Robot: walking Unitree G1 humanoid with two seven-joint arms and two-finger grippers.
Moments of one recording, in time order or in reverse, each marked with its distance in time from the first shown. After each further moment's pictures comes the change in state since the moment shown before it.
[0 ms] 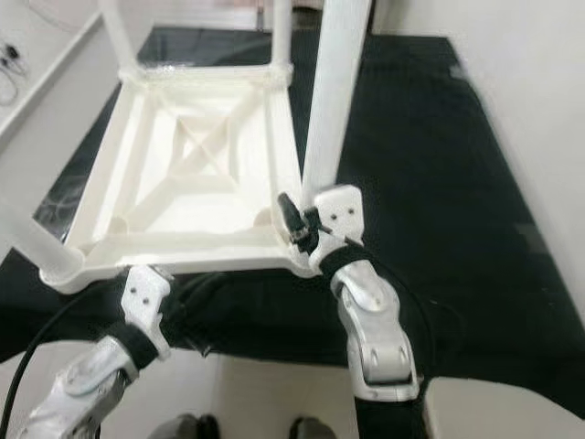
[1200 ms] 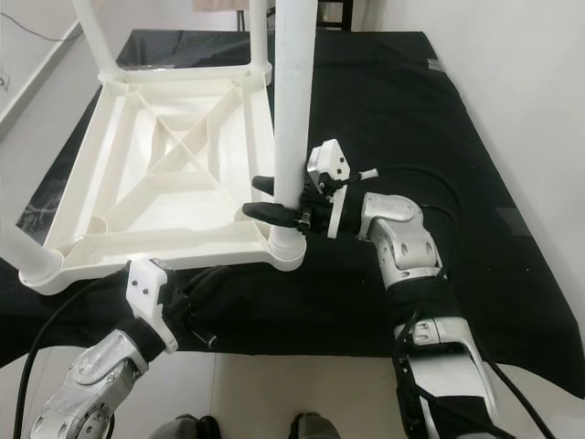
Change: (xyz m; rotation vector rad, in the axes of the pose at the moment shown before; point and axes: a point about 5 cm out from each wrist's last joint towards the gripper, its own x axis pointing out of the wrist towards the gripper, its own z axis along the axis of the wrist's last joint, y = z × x) left arm 0.007 0.007 -0.008 -0.078 -0.019 0.004; right arm 0.042 -0.034 0.025 0.039 -0.030 0.913
